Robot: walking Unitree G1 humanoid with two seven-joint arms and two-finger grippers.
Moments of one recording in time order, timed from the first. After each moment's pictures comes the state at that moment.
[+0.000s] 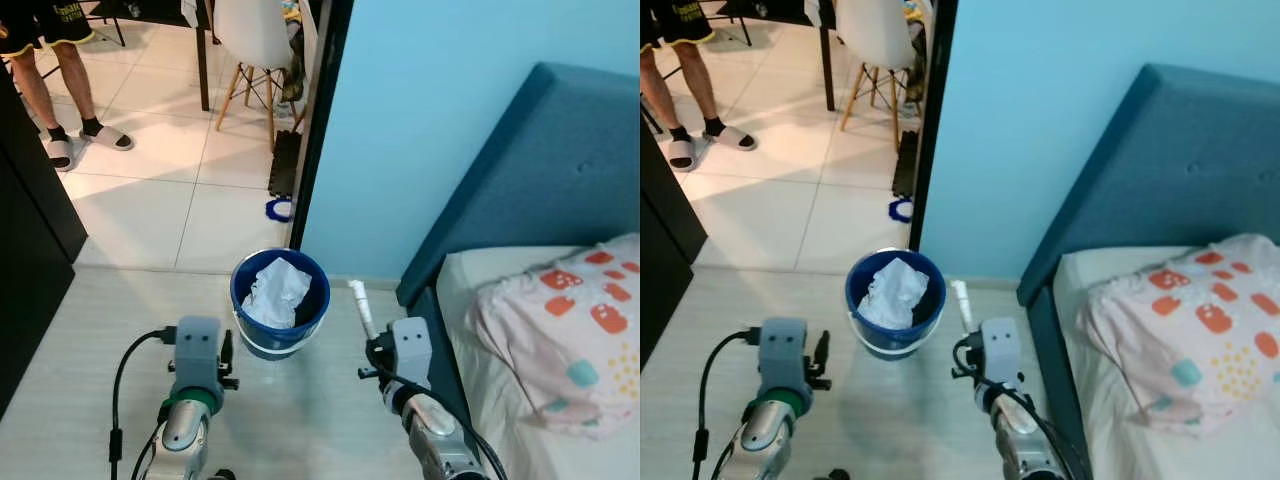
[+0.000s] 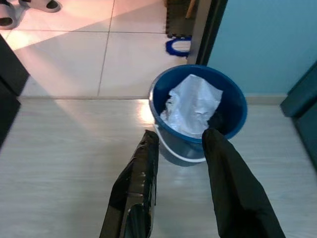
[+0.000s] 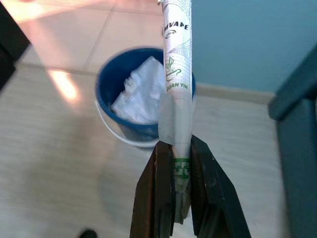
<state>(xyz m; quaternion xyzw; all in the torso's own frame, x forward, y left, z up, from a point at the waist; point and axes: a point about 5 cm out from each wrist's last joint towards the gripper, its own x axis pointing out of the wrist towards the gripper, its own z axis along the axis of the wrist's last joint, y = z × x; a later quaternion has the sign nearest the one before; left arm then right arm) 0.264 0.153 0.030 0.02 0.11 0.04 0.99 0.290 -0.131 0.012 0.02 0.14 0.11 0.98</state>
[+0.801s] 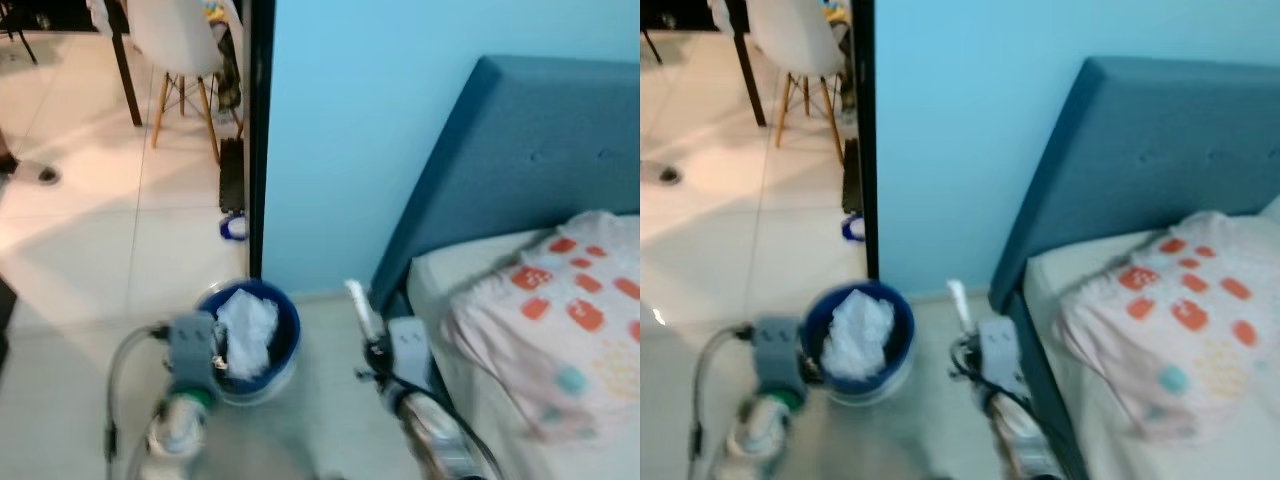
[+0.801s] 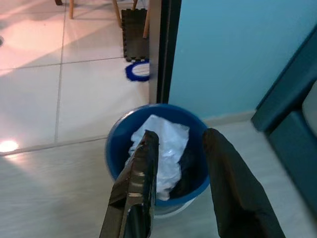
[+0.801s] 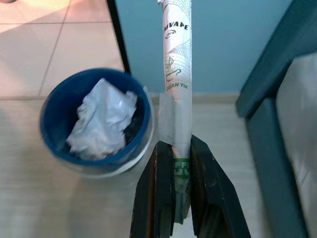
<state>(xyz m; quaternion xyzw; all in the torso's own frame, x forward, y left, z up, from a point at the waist) 0.267 0.143 0.036 0.01 0.10 0.02 0.99 0.282 -0.143 0.004 0.02 0.15 0.10 0.98</state>
